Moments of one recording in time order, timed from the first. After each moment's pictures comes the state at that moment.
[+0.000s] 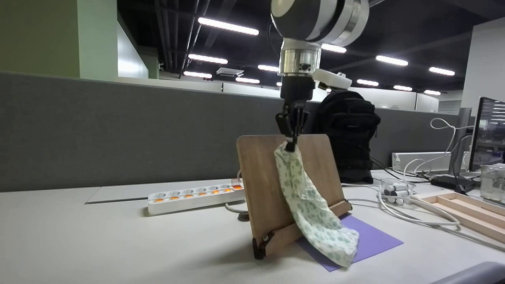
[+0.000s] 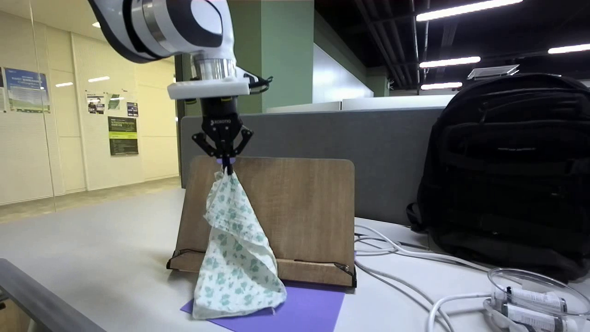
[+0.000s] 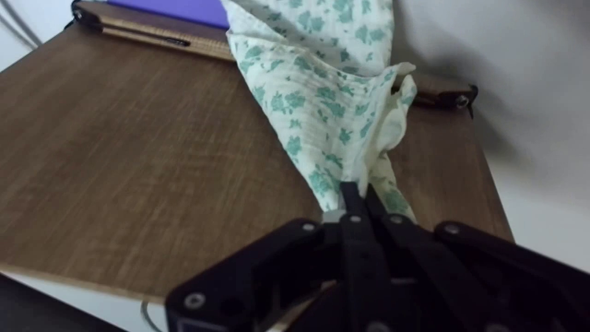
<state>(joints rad) 0.02 -0.08 0.07 -2.48 -0.06 2.52 -0.38</state>
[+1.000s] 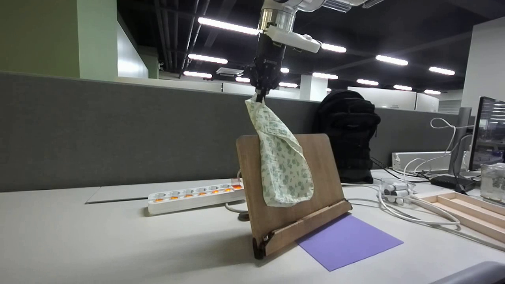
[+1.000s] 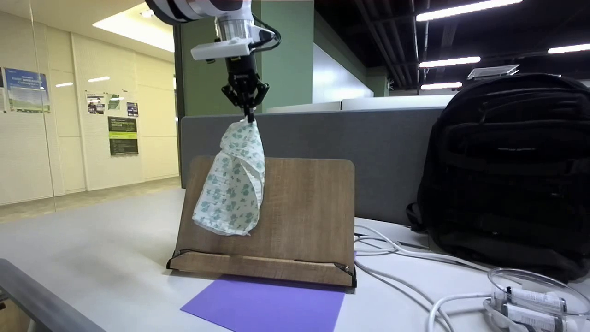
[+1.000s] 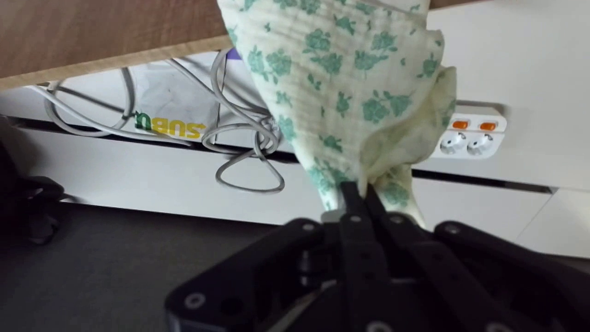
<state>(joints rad) 0.04 0.01 0.07 -2.10 0.03 2.43 -0.03</state>
